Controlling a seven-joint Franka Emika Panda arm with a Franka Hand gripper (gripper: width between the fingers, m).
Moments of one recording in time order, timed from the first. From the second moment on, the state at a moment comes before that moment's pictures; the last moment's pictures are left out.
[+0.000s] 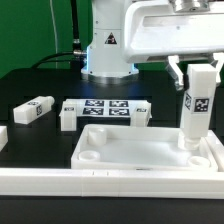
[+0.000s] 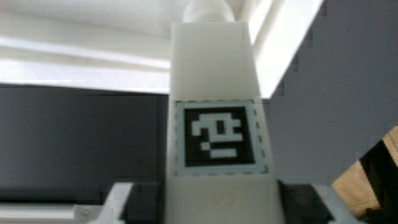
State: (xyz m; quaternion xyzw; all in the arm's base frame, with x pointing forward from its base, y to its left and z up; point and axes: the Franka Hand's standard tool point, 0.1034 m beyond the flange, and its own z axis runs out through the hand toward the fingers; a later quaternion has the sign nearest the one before) arm 0.620 0.096 0.135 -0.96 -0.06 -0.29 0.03
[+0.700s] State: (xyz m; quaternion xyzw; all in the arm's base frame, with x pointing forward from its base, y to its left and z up) arm 0.627 0.091 0.124 -0.96 -0.07 -0.28 0.02
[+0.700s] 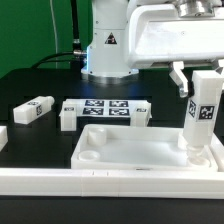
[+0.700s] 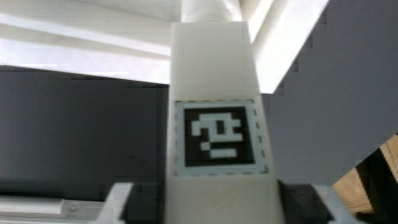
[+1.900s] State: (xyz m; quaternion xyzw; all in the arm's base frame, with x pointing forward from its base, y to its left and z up) arm 0.627 0.092 0.108 -0.95 -0.07 -0.30 0.02
